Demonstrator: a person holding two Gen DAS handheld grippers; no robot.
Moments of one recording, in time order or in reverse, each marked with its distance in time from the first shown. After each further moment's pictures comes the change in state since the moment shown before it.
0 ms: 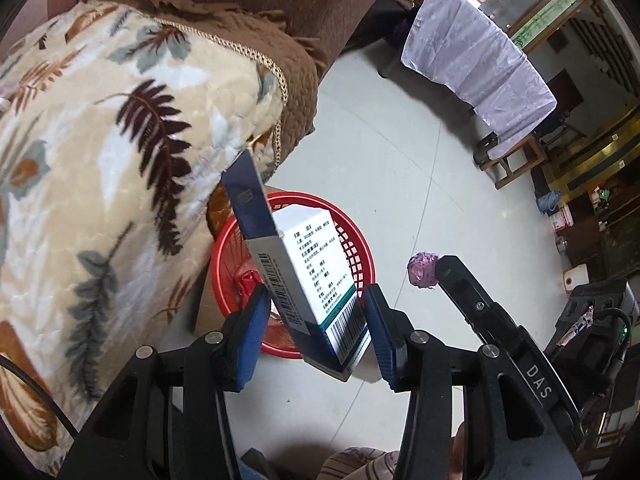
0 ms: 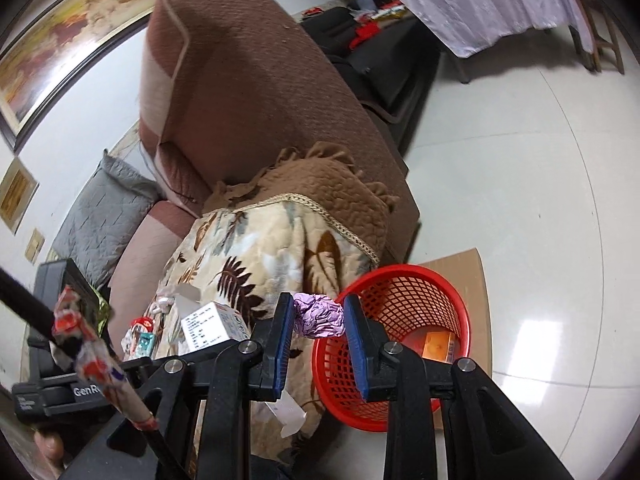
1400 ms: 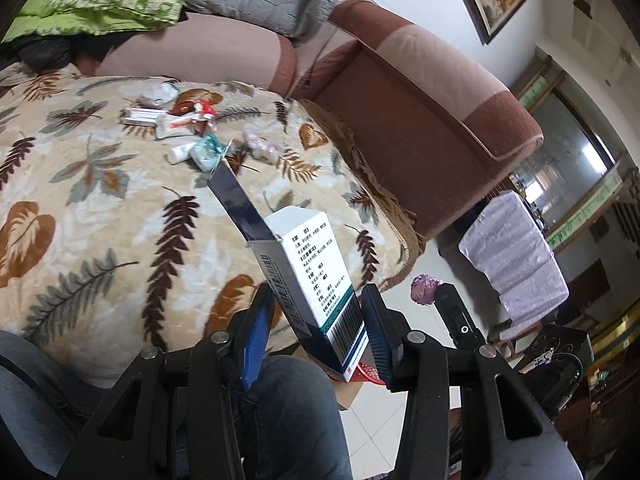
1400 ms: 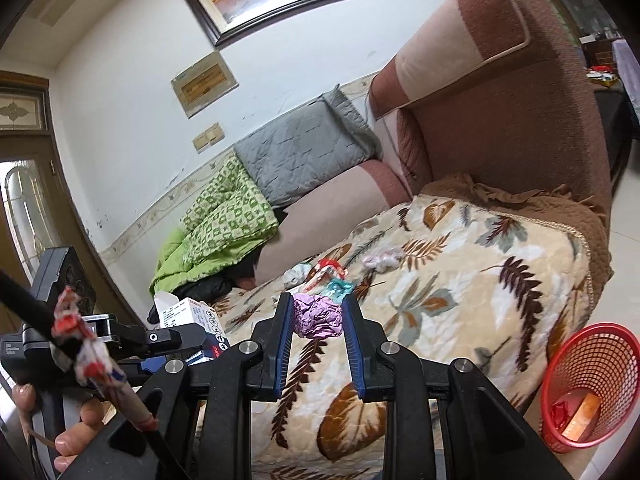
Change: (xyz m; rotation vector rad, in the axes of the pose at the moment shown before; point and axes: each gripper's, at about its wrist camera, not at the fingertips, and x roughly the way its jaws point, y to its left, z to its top) left arm -0.312 0.143 -0.157 -0.428 -0.550 0.107; right arm -0.037 0.248 -0.099 -0.484 0.013 0.532
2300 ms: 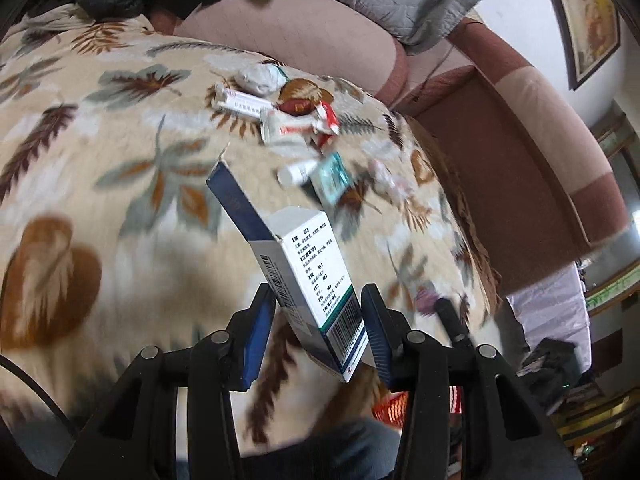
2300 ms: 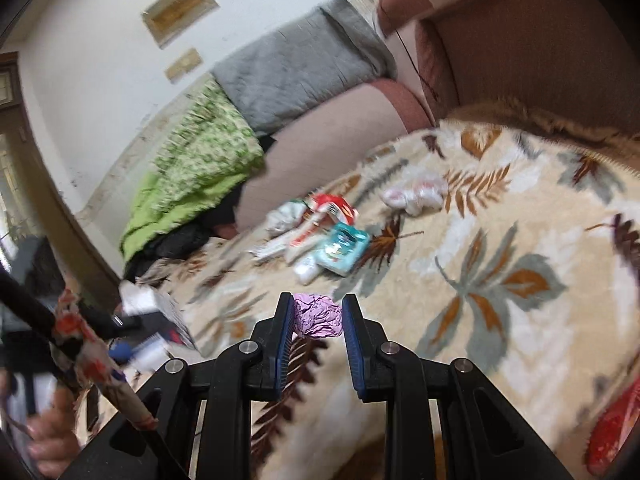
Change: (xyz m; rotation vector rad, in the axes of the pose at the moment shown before) left arm 0.053 0.155 0.071 -0.222 0.010 0.167; right arm 0.203 -0.002 -0.034 -0.002 0.225 0.017
